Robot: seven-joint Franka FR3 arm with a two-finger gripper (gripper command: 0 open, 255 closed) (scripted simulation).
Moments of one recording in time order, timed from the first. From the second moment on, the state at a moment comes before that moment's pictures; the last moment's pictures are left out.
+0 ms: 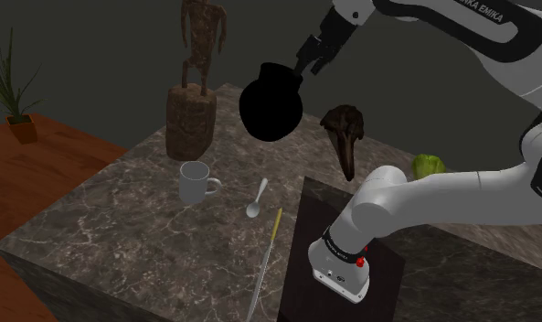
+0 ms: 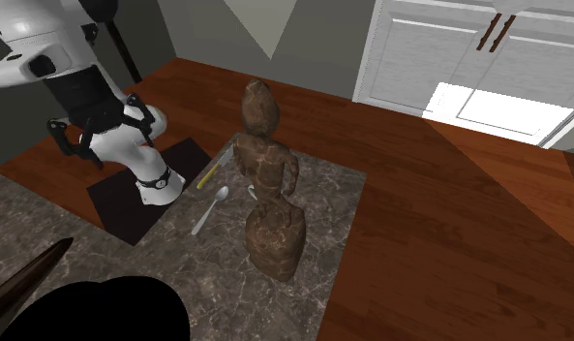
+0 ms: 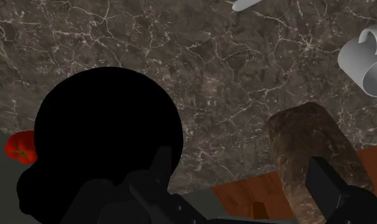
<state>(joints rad) 0.02 -0.84 -0.07 -2.26 -0.06 1.72 0.04</state>
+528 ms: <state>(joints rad) 0.05 -0.80 0.02 -2.38 -0.01 1.84 0.15</state>
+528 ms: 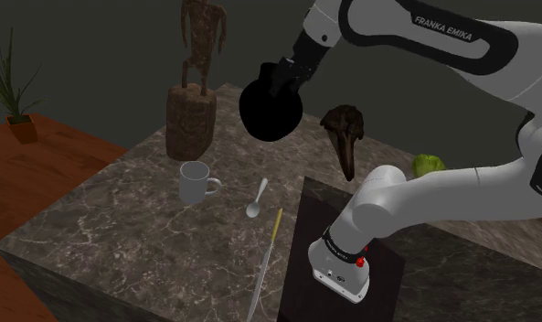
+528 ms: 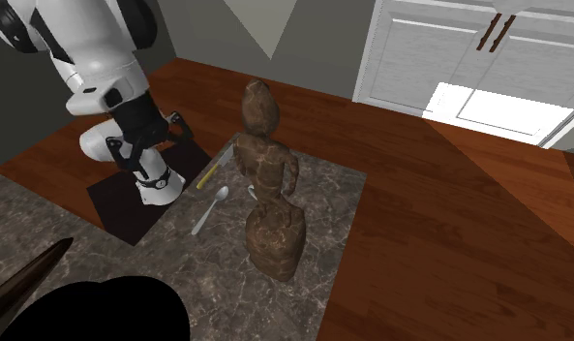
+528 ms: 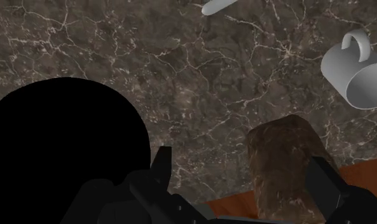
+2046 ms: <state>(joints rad) 0.11 -0.27 0.34 -2.50 0.06 2.38 0.53</state>
